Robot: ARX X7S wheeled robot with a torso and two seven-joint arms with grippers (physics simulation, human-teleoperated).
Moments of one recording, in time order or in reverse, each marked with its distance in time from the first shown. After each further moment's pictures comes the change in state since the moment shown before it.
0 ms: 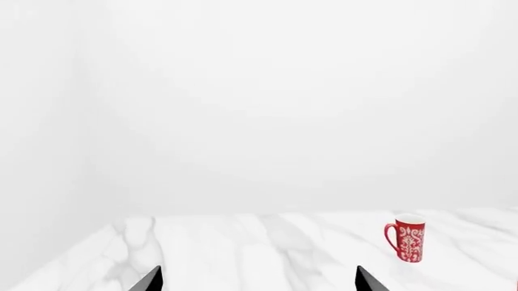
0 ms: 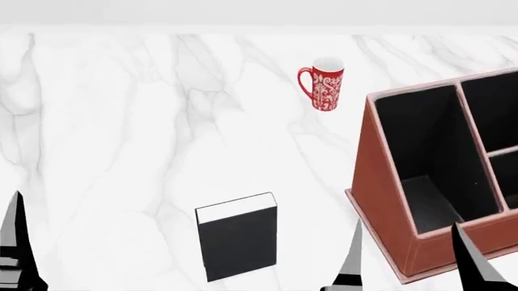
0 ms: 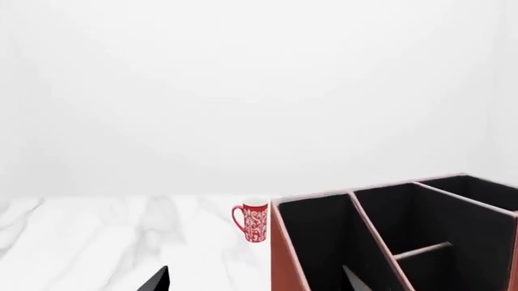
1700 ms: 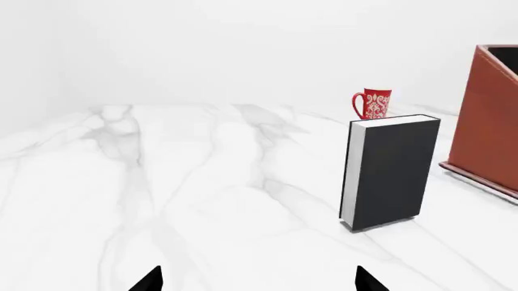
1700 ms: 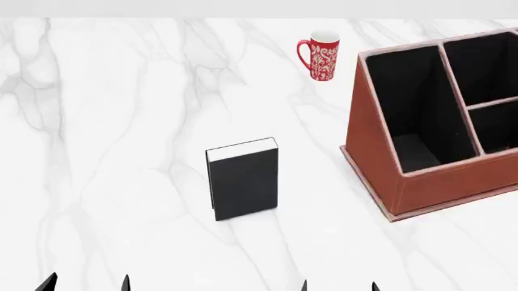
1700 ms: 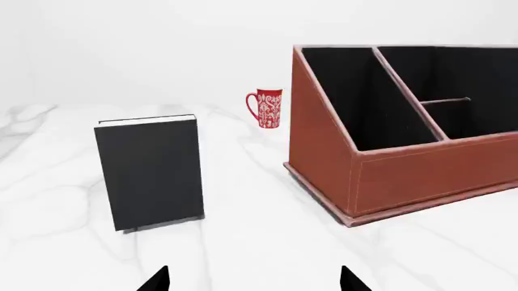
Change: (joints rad) left arm 0.042 0.225 0.147 -0.918 0.266 0.725 0.104; right arm 0.016 -0.189 -0.150 0.941 -0.306 -0.743 -0.114
